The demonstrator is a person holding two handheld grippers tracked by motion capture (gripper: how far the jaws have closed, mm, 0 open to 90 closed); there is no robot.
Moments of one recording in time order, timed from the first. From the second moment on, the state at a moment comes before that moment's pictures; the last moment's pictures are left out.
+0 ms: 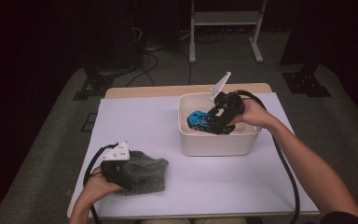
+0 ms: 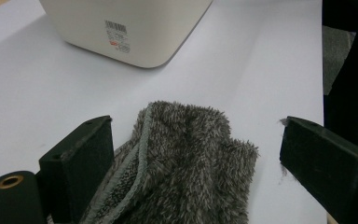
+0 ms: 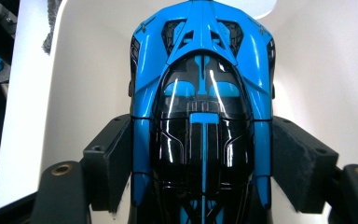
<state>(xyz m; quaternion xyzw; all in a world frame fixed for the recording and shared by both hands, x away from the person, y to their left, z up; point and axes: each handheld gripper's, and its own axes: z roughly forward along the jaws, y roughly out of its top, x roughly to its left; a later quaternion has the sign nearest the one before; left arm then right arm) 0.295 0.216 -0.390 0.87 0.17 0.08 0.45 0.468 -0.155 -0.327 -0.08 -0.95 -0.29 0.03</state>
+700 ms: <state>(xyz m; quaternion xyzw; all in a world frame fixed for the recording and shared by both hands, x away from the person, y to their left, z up) 0.295 0.218 -0.390 0.87 0.18 0.08 0.45 0.479 -0.149 -0.343 -0.09 -0.96 -0.28 0.05</state>
